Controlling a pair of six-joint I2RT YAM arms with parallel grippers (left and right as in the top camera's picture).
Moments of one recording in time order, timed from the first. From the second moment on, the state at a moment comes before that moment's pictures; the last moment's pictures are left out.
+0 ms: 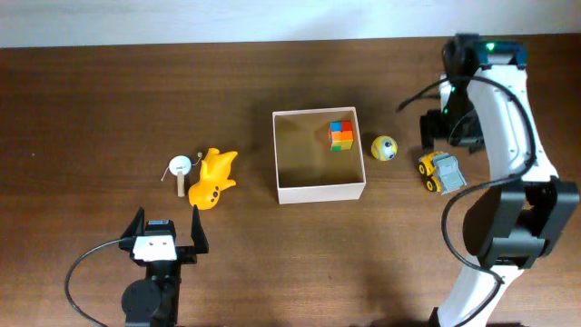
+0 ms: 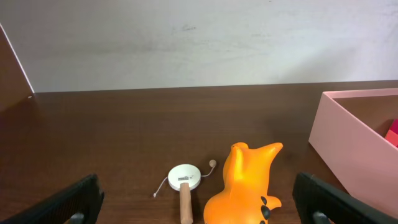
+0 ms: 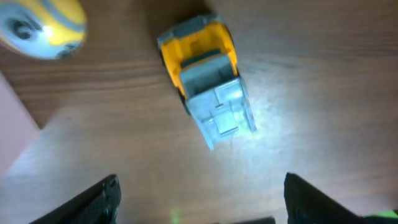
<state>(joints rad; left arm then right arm) -0.04 0.01 0.02 -0.08 -0.08 0.03 -0.06 2.04 1.92 -1.56 0.14 0.04</state>
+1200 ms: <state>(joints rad) -0.04 0.01 0.02 -0.08 -0.08 0.03 -0.20 2.06 1.63 -1.19 0.00 -0.26</state>
